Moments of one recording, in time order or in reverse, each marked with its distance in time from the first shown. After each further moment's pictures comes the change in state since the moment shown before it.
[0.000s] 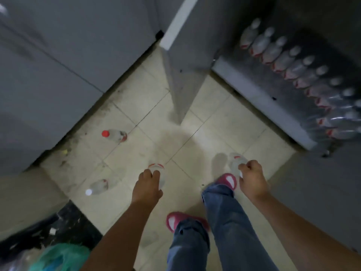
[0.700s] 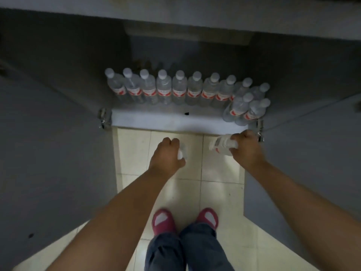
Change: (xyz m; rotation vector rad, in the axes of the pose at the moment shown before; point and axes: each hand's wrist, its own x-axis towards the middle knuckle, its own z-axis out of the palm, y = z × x) left_hand 0.163 0.350 -0.105 0.233 0.240 0.705; right_hand 0.132 0.178 -0.136 0.271 0.361 0.389
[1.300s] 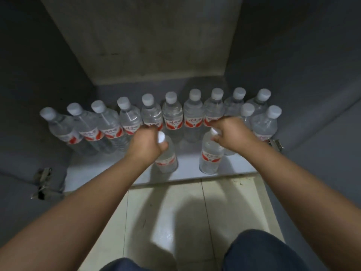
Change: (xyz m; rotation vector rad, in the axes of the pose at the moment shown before) left_hand 0.206 -0.009 0.033 0.135 0.399 0.189; right_hand 0.168 0.013 0.046 -0.088 0.276 -0.229
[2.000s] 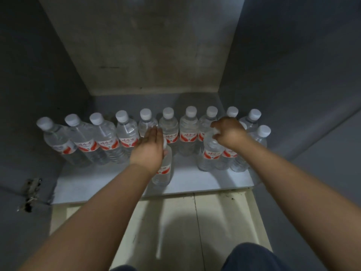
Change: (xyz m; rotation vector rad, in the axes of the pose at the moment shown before) left_hand 0.008 0.006 0.005 0.272 -0.025 0.123; right_hand 0.032 0.014 -0.025 -0.084 -0.043 0.072
